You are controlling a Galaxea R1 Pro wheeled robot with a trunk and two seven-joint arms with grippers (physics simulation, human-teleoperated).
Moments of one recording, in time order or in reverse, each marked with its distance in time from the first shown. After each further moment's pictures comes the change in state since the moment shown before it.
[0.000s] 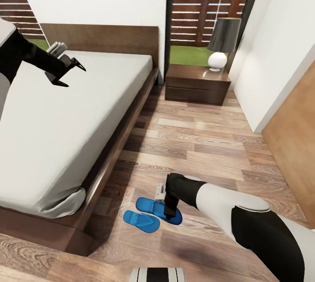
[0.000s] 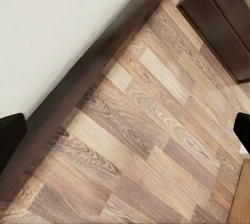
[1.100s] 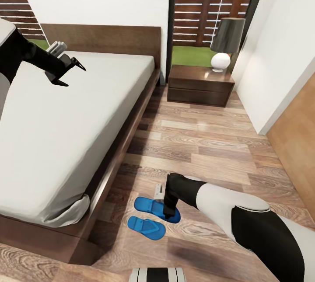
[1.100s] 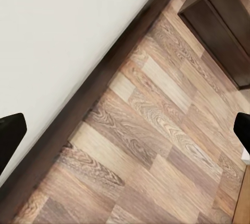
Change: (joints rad) left arm 0.001 0.001 -0.001 -0.009 -0.001 0.000 0.000; right arm 0.000 0.000 0.002 0.002 0.003 -0.056 -0.013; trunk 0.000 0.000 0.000
